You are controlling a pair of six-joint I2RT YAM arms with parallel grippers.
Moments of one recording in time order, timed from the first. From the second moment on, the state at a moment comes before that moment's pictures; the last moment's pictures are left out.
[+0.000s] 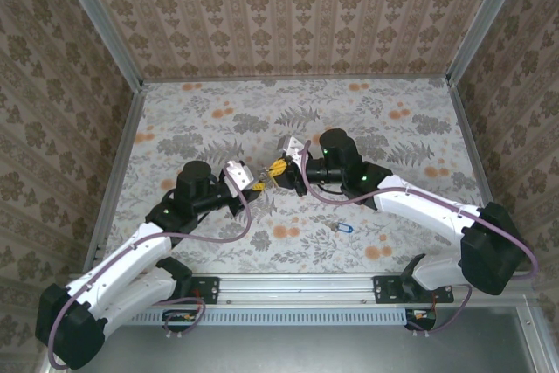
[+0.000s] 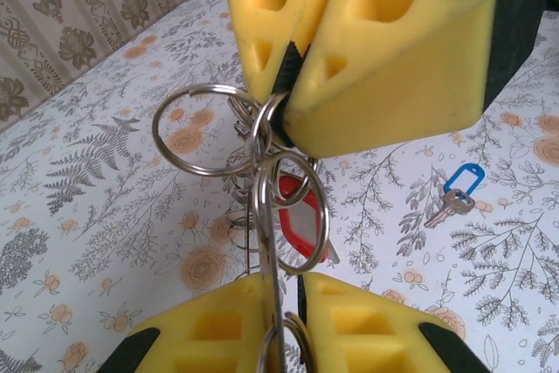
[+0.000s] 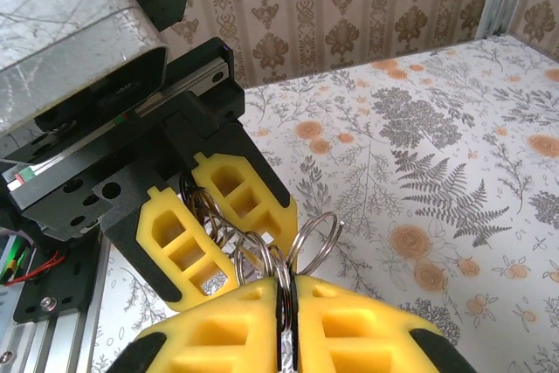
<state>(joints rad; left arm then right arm) -0.63 0.84 0.52 -0.09 0.45 0.31 0.73 1.36 0.92 0.08 -0.53 -0.13</state>
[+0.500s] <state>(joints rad) -0.63 0.84 0.52 -0.11 0.41 0.28 0.77 1.37 0.92 0.08 -0.42 -0.17</state>
